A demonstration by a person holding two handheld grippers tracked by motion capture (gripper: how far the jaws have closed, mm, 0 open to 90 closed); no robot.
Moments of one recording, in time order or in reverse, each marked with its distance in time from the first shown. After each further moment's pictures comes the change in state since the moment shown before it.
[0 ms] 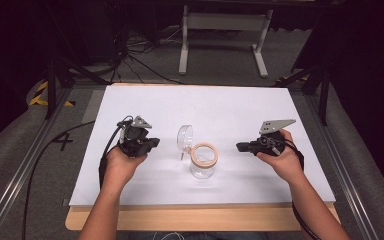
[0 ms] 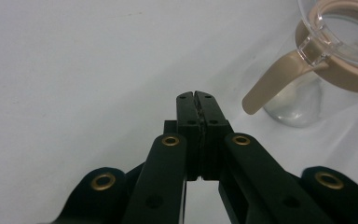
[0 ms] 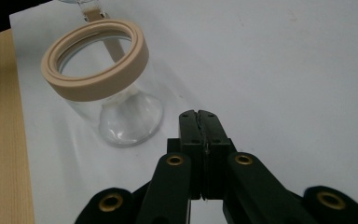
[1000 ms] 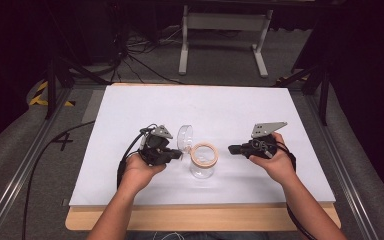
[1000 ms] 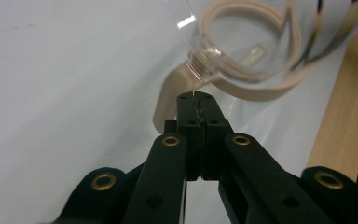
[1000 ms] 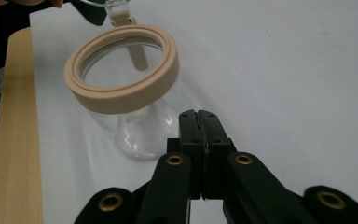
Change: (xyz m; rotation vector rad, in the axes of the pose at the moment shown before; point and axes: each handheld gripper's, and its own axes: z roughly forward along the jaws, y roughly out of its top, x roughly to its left) left arm -0.033 0.008 0.024 -0.028 -0.221 0.059; right arm 0.014 0.004 0.017 -0.020 0.046 -0.049
